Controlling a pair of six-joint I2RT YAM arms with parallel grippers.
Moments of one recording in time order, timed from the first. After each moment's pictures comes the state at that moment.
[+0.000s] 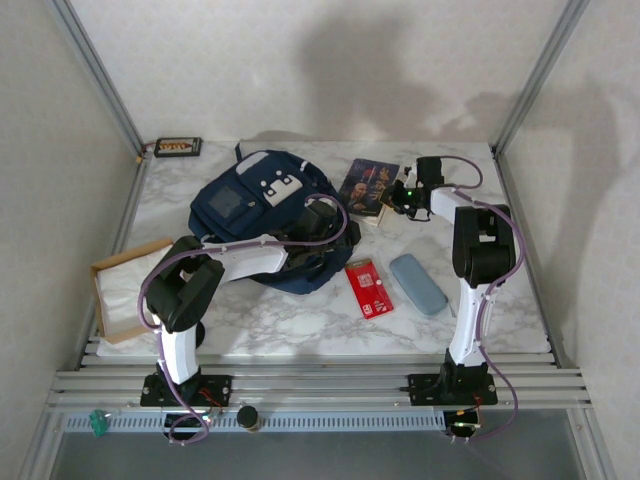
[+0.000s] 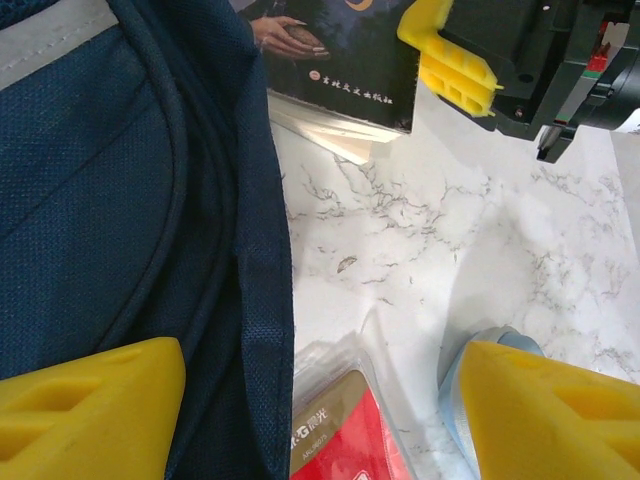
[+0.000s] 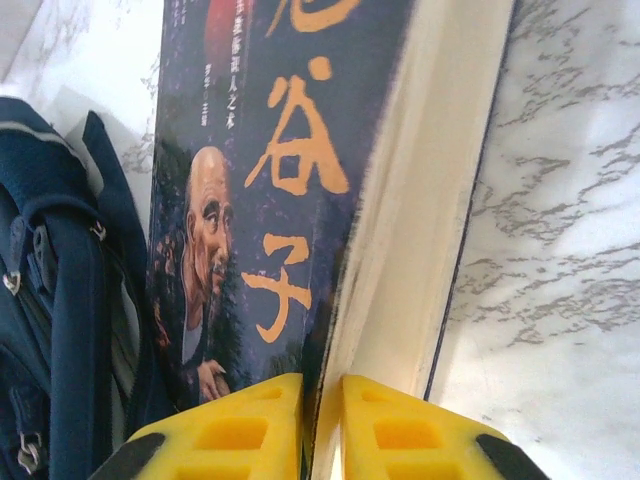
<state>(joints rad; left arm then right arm) -0.74 1.89 1.19 0.06 0.00 -0.81 0.12 2.13 1.46 -0.24 -0.53 0.57</state>
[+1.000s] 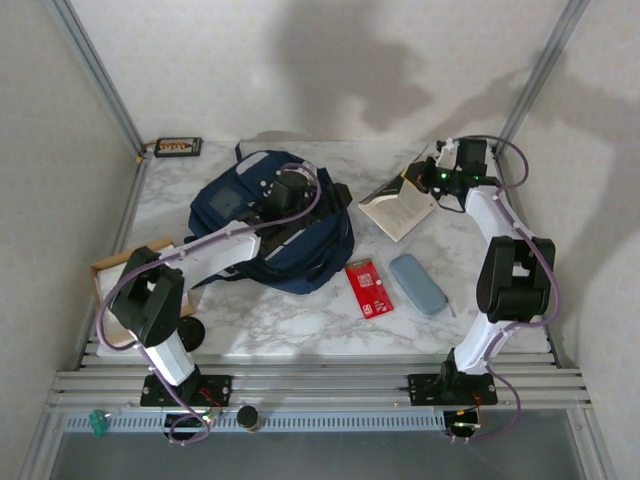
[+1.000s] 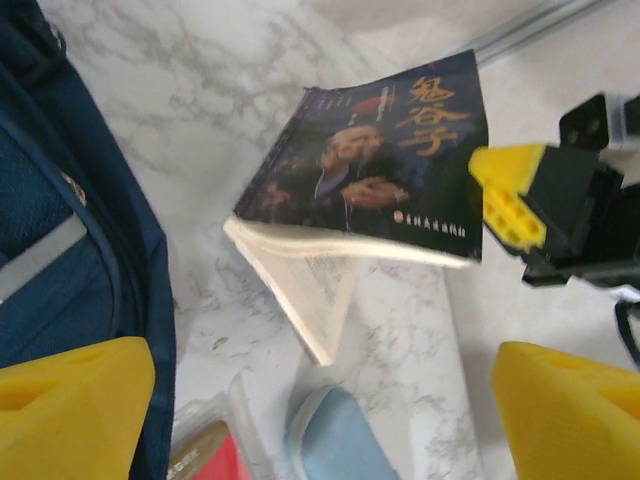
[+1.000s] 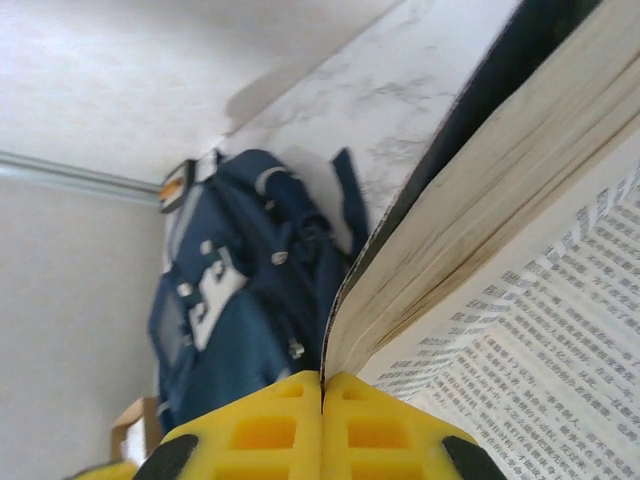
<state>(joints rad) -0.61 1.69 1.23 0.04 0.13 -0.91 0.00 1.76 1.39 -0.31 -0.74 0.58</state>
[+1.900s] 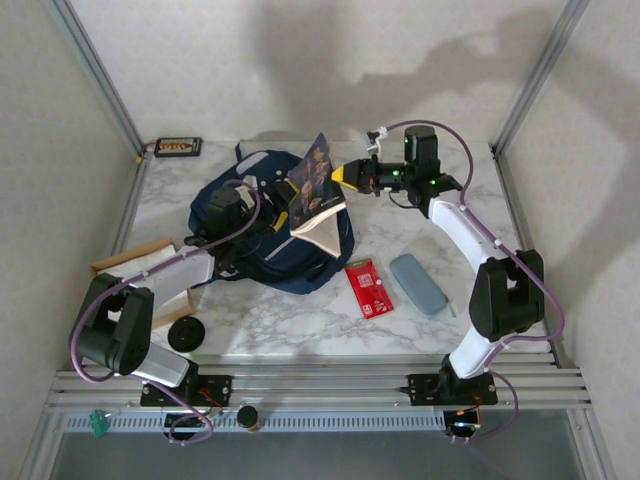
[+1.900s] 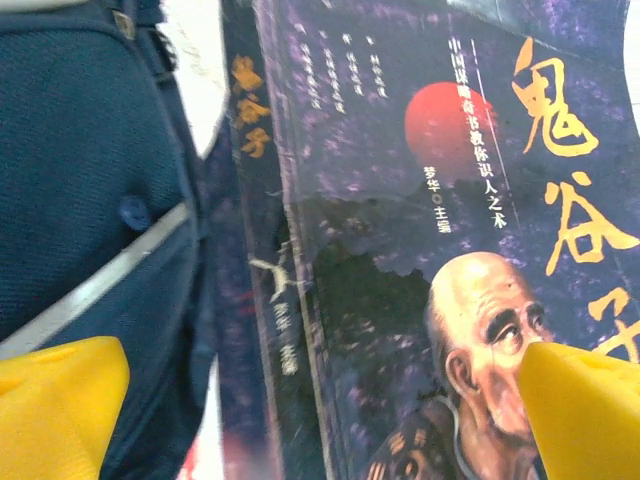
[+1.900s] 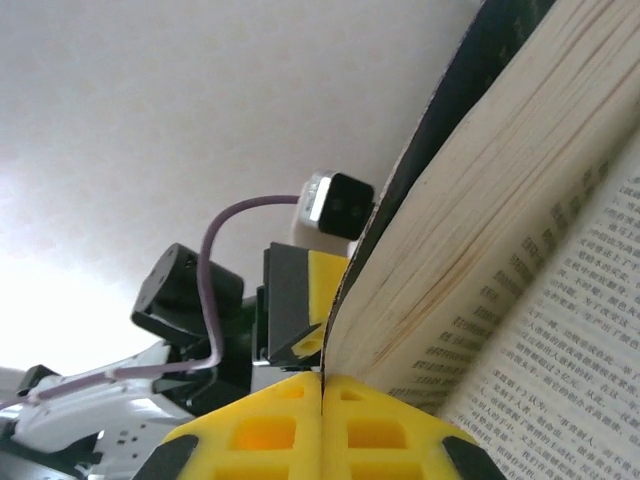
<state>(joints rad) -0.35 1.48 0.80 0.44 0.43 -1.26 0.33 1.68 1.39 -0.07 -1.10 0.77</state>
